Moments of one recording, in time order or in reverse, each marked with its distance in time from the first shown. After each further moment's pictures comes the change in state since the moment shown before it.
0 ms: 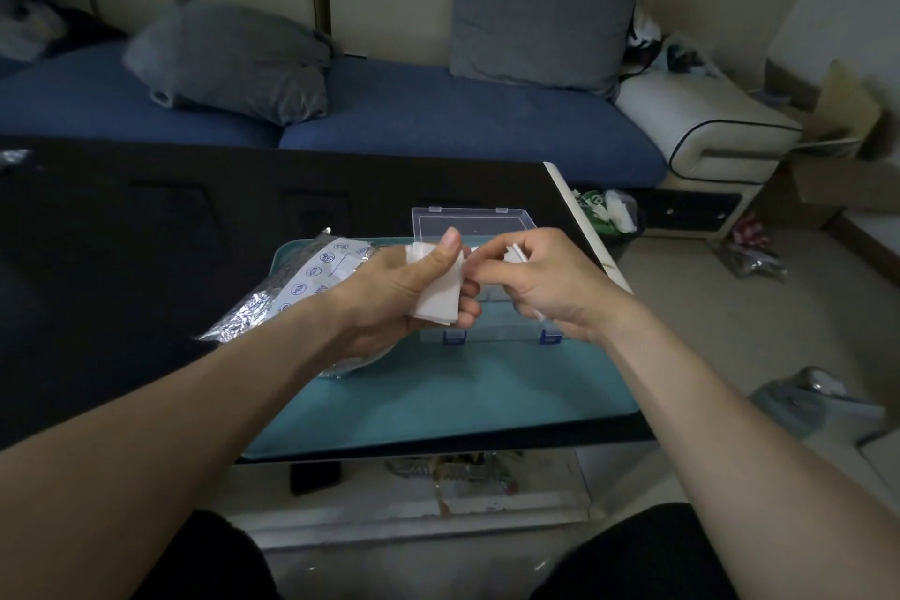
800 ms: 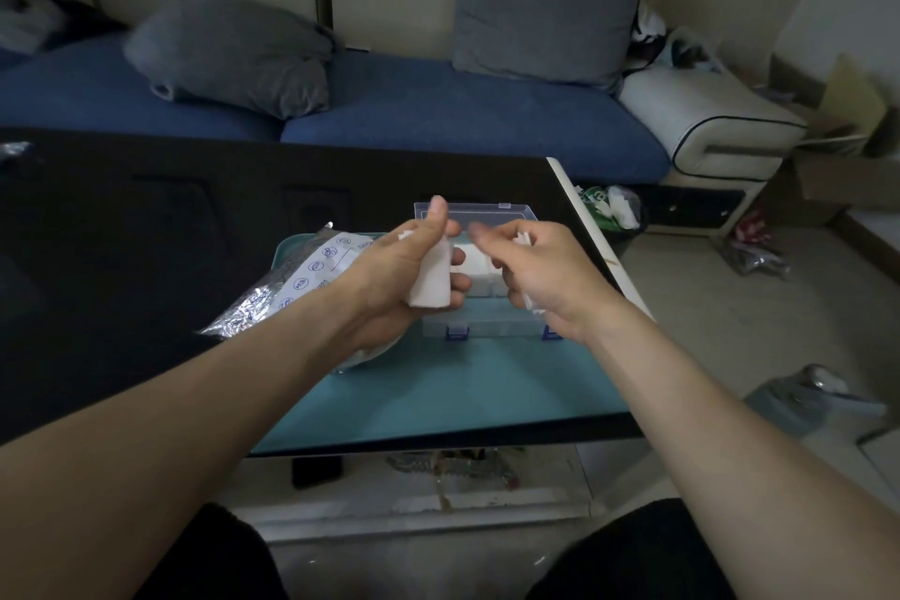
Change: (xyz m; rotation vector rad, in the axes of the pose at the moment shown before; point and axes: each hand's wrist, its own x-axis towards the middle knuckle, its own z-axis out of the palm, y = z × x) left_hand 0.006 0.008 0.006 -0.118 0.223 -0.033; right_hand 0.007 0.002 0.013 0.103 0.176 0.083
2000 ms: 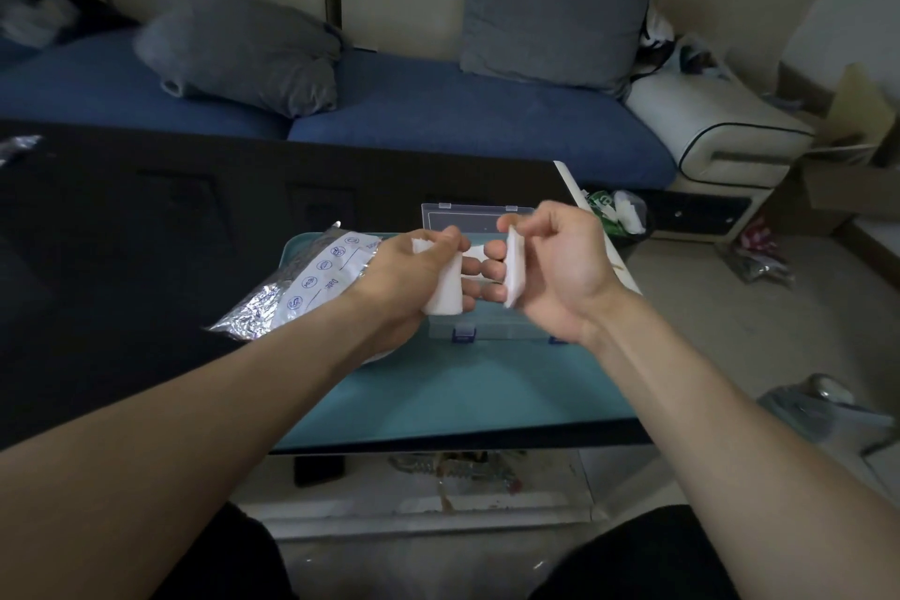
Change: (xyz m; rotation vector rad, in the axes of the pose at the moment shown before) left_hand 0.003 -0.009 0.003 0.077 0.136 0.074; right_hand -0.014 -0.025 0.004 0.669 -0.221 0.188
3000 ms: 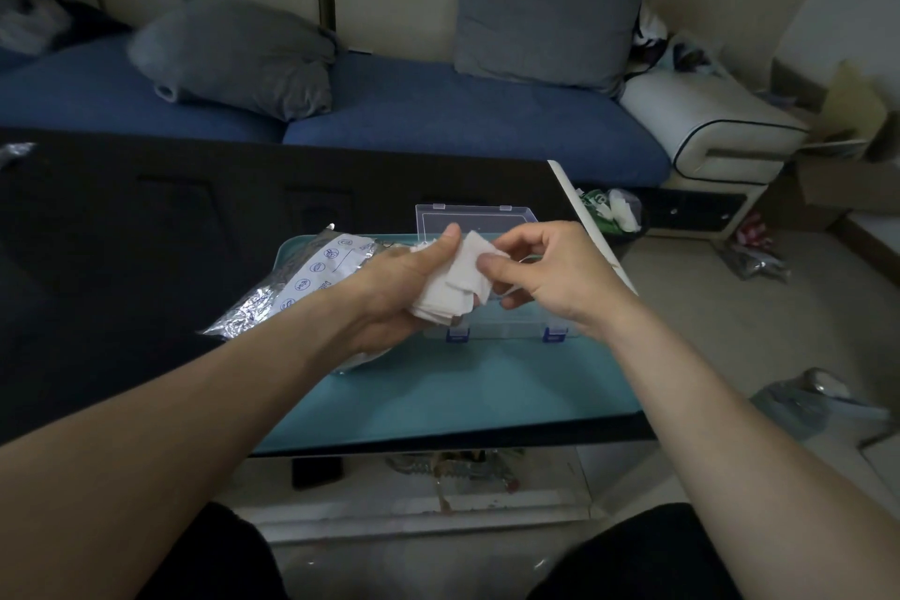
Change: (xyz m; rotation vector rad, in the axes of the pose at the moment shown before) left_hand -0.002 0.006 -0.005 -0.024 -0.222 -0.207; right_hand 0.012 0.008 -0.037 -0.787 0.121 -0.255
